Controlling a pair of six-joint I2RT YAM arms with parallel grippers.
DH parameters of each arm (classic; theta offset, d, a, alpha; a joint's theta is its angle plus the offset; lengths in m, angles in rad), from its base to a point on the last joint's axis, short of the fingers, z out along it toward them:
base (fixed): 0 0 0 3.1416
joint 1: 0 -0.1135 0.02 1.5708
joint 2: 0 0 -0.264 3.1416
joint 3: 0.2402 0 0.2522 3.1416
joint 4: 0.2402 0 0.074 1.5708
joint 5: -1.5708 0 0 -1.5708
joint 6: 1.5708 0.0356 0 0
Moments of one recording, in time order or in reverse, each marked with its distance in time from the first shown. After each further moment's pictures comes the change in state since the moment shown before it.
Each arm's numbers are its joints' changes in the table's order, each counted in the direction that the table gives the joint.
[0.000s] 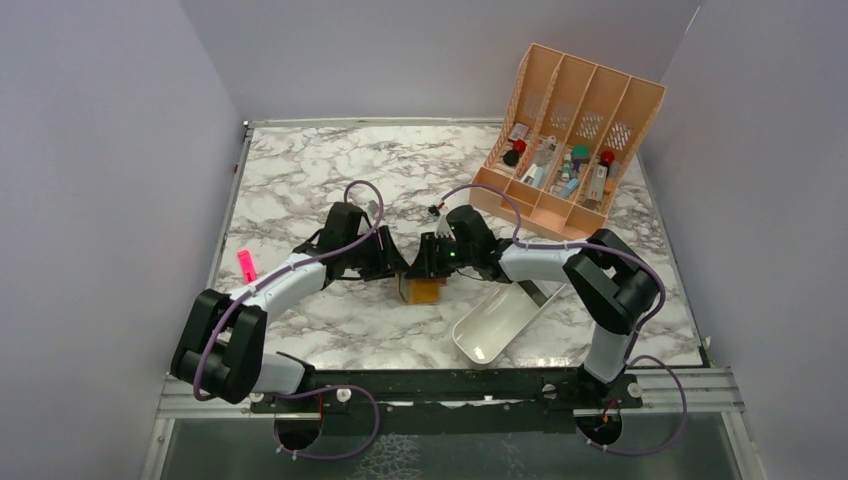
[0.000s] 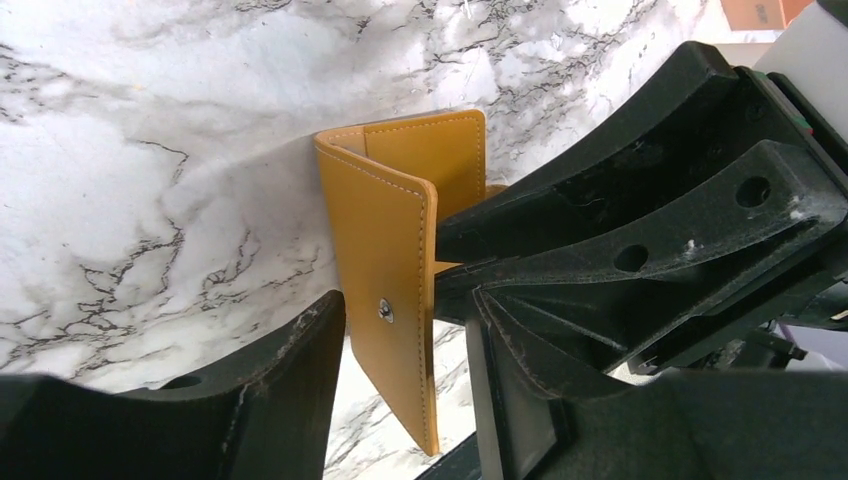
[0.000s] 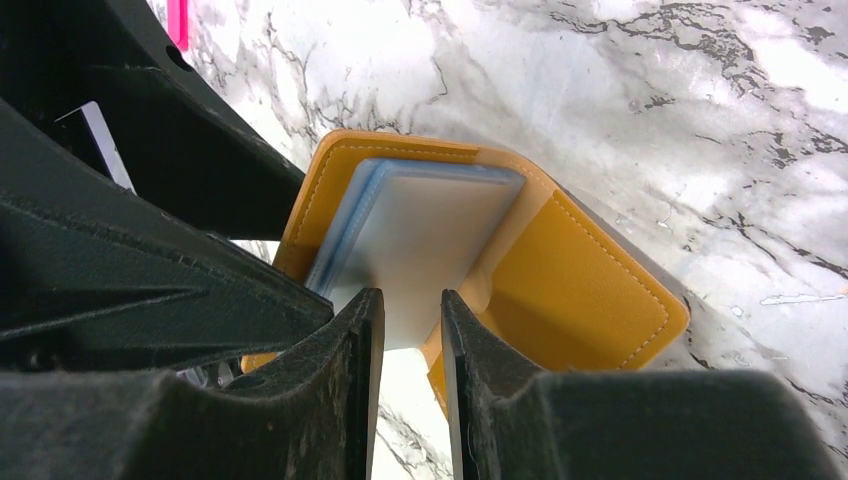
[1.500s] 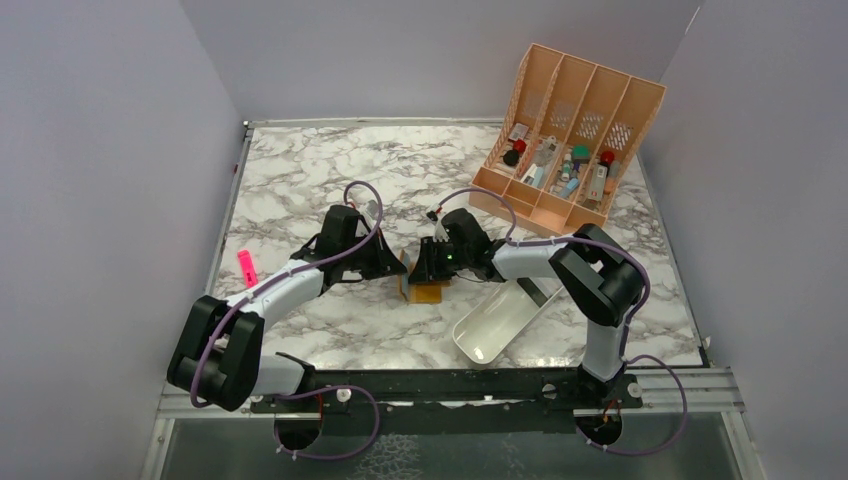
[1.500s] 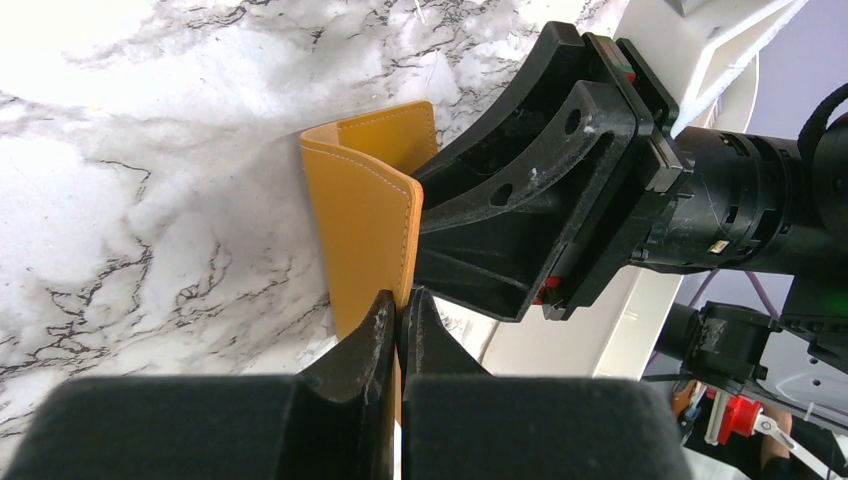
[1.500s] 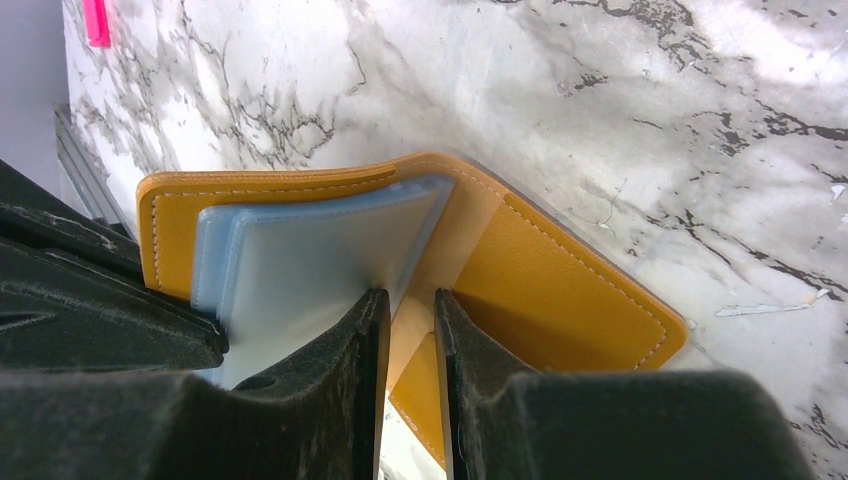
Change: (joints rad) left arm 0.000 -0.036 -0.048 -0.092 -0.043 -0.008; right arm 0.001 0.082 0.027 0.029 -0.042 -0.005
